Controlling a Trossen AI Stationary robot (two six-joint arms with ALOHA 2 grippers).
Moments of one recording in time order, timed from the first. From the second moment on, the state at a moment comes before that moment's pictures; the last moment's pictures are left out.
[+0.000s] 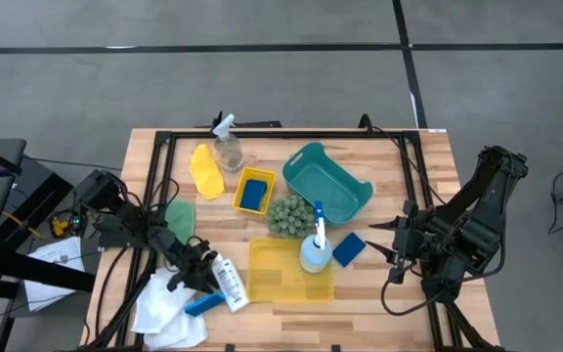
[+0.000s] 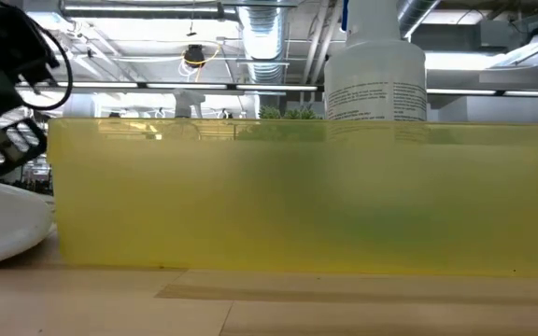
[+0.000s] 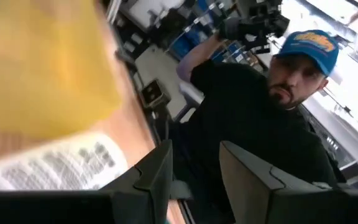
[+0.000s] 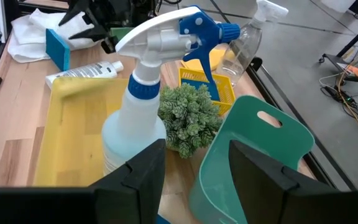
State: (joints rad) left arm -0.60 1.60 0.00 1.56 0.10 -0.81; right arm 0.94 1.23 1.29 -1.20 1.04 0.80
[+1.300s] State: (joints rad) left arm -0.67 1.38 0.23 0.71 0.18 -0.97; right arm 0.96 1.23 1.29 -1.19 1.04 0.81
